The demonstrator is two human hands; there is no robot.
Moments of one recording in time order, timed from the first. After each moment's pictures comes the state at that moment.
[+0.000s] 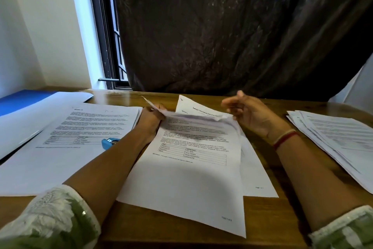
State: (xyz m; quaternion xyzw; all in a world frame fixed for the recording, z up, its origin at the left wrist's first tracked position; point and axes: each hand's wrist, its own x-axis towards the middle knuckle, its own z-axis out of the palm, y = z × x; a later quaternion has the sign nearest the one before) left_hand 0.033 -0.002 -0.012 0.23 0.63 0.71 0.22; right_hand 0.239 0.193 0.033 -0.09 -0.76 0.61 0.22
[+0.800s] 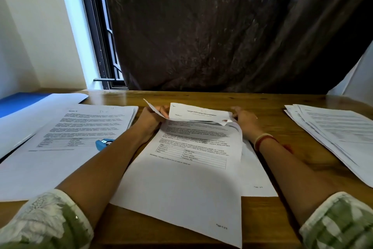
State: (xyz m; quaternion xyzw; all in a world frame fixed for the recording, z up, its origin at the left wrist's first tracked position) left_hand 0.050 0.000 -0.006 0.31 0.66 0.64 0.24; right_hand 0.217 0.212 -0.017 -0.36 -0.88 0.23 0.20
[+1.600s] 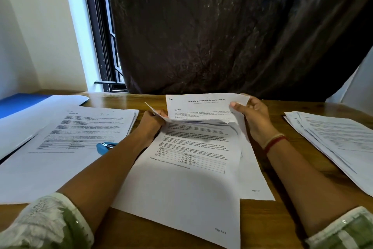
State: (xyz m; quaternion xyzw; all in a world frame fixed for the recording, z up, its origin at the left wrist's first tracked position) left_hand 0.040 0.005 -0.011 0.25 0.67 0.67 0.22; right_hand 0.223 0.210 0.011 -0.22 -0.61 0.64 0.41
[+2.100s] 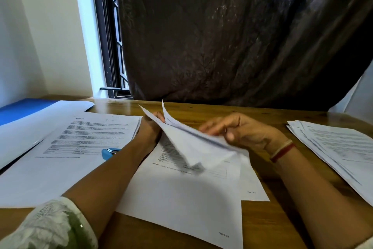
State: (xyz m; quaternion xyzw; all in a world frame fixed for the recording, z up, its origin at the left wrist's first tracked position) left_hand 0.037 0.000 -0.013 0.24 0.62 0.73 0.18; right_hand 0.234 0.164 0.046 0.13 -0.83 0.54 0.05
